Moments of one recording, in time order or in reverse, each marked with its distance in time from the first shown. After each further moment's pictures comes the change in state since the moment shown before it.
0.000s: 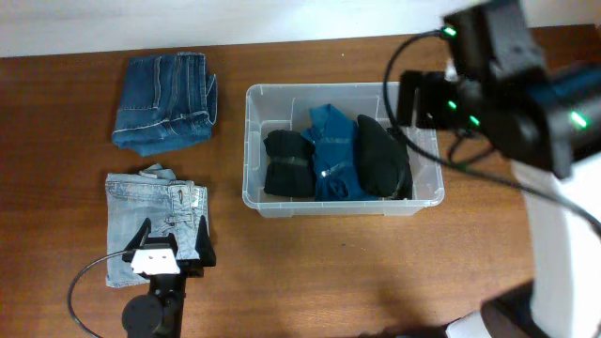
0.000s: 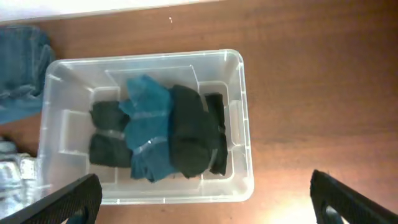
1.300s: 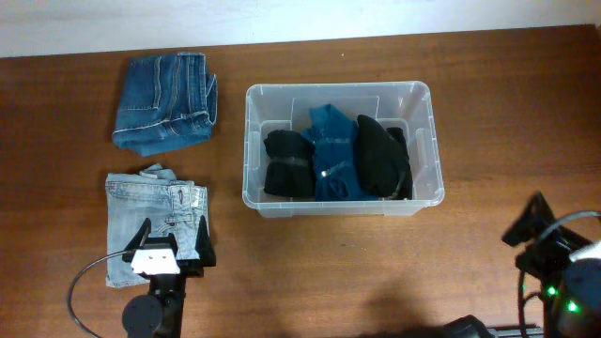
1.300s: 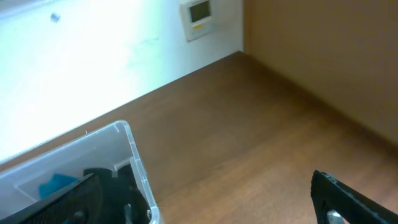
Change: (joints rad) left arm 0.000 -0.001 0.000 0.000 0.000 0.000; right arm 0.000 -1.052 -1.115 0.505 0.509 0.154
